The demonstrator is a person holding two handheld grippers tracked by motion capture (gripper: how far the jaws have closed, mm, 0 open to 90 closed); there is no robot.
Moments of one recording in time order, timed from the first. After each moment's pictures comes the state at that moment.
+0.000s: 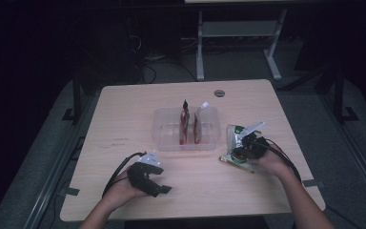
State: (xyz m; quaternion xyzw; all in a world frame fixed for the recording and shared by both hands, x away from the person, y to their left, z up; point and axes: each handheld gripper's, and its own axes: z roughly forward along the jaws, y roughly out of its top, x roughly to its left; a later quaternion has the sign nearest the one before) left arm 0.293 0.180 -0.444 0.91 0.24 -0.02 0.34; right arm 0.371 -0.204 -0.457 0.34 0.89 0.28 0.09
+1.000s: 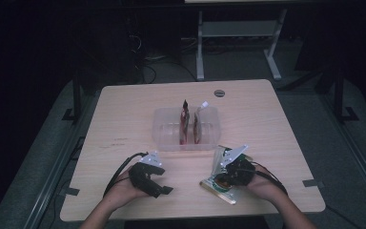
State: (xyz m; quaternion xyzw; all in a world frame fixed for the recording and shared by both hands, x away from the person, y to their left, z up) left arm 0.292 0.176 -0.444 0.91 0.23 -0.02 0.35; right arm 0.299 -0.146 -0.456 0.22 0.93 0.30 0.03
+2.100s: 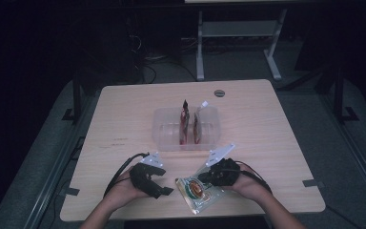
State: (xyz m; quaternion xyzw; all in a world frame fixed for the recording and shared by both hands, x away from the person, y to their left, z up) left arm 0.291 0.172 -0.444 0.91 0.22 -0.02 0.35; right arm 0.295 -0.110 -0.437 0.18 0.91 0.37 0.01
